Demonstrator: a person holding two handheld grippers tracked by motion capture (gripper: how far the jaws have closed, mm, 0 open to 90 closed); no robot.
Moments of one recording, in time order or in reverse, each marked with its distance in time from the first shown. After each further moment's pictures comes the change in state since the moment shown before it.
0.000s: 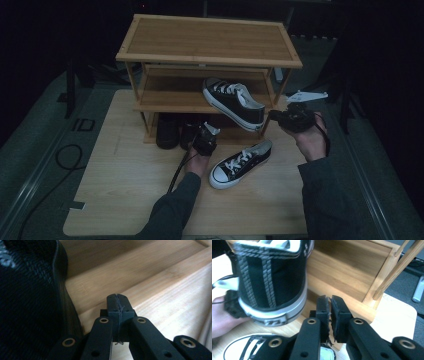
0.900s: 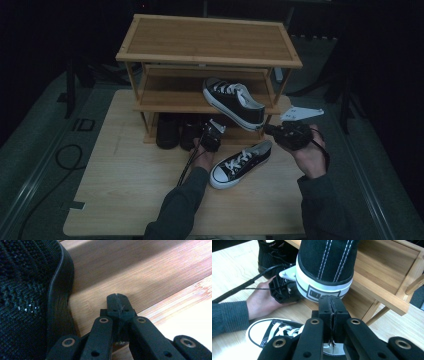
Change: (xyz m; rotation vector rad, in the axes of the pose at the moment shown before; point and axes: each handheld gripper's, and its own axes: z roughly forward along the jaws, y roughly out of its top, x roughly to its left) left arm -0.010 0.010 0.029 -0.021 0.123 0.029; right arm 0.040 -0.018 -0.018 -0.004 0.060 -0.111
